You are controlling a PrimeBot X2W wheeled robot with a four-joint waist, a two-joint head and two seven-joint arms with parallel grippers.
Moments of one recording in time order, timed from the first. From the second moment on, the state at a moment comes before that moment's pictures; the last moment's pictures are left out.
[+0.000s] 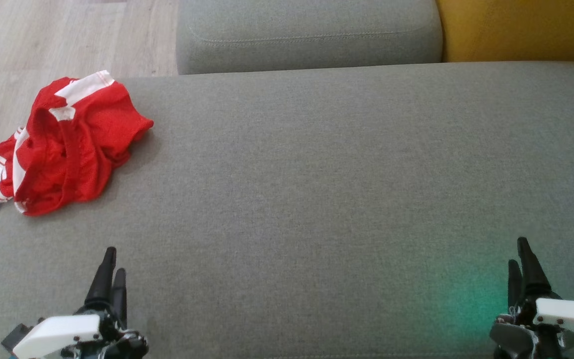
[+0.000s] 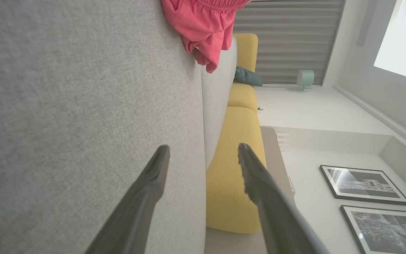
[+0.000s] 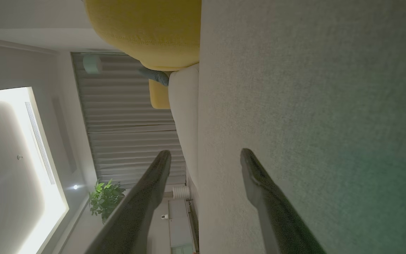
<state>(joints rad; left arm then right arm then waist) 0.03 0.03 0.04 0.33 -1.57 -0.11 0.06 0.01 -0.04 -0.10 0.35 1.55 0.12 0.07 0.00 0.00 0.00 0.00</state>
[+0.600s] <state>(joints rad) 0.03 0.03 0.00 0.24 -1.36 -0.08 0.01 0.01 -0.04 -0.08 0.27 1.33 0.12 0.02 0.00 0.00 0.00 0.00</state>
